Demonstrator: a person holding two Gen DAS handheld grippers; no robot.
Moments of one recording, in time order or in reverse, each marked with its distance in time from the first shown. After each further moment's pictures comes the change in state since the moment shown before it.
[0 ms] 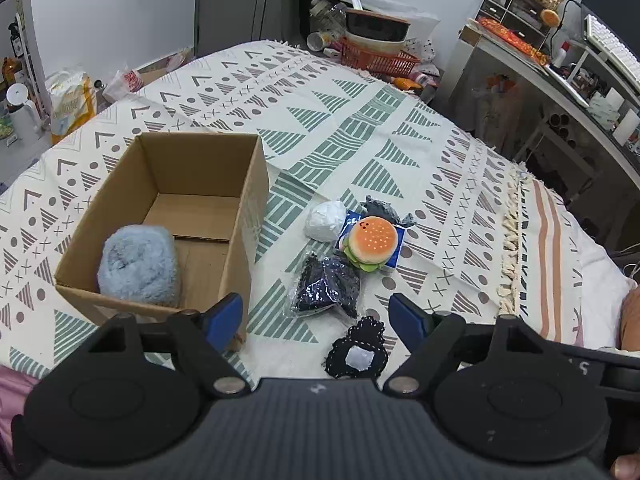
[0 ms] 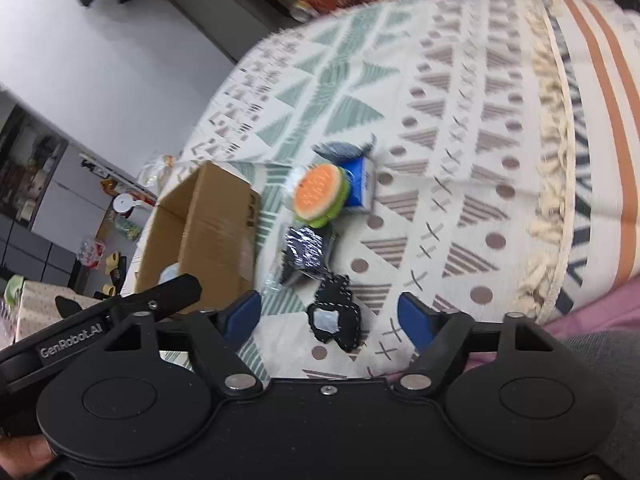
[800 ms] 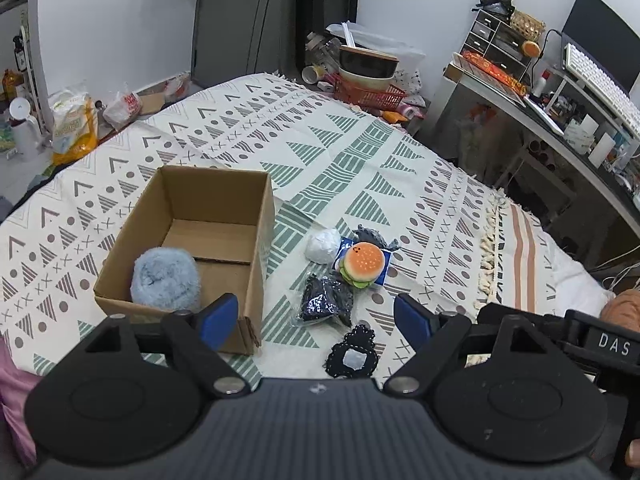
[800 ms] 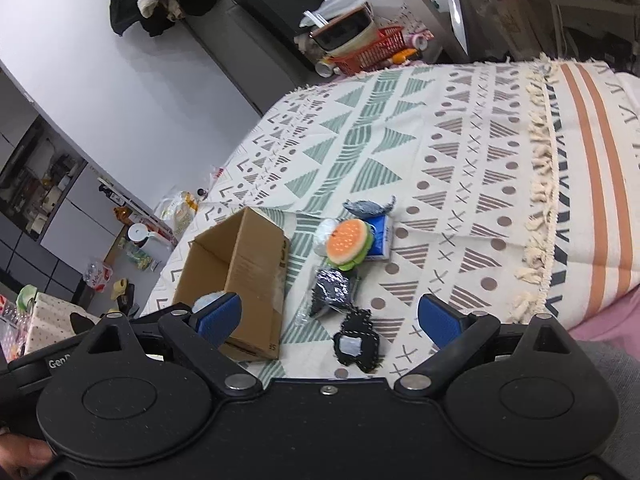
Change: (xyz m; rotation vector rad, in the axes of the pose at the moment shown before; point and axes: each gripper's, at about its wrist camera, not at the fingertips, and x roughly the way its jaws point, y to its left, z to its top) left arm -0.060 0.013 -0.001 0.005 -0.084 -0.039; right arm -0.063 0.027 -0.007 -0.076 -0.166 0.019
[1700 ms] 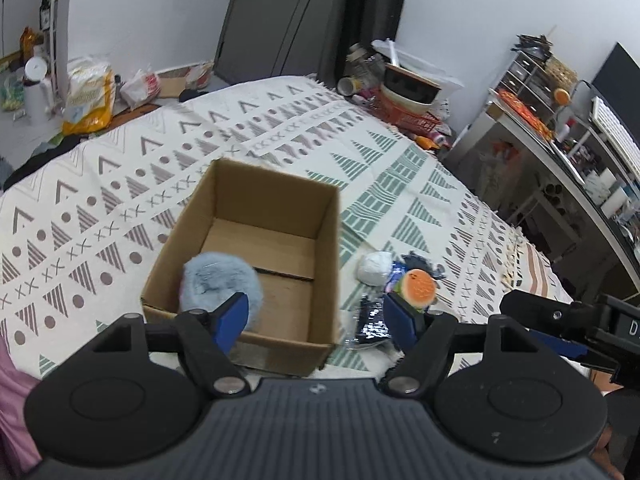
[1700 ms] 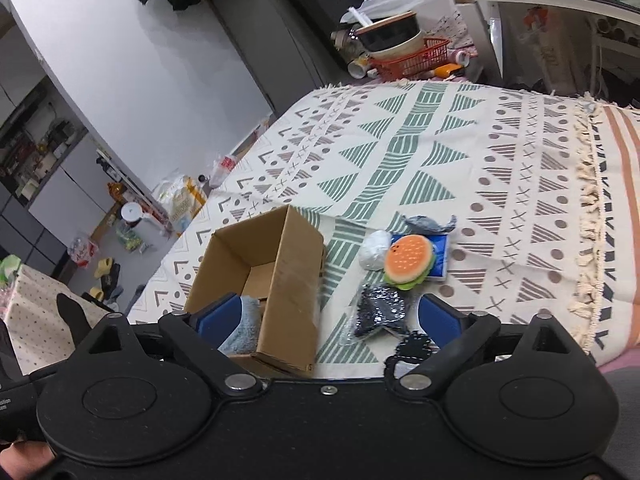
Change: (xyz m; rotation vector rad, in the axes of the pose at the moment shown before) left arm 0.013 0.089 0.007 -0.133 -0.025 -0.049; right arm 0.033 0.082 0.005 -0.120 -0.014 -0.044
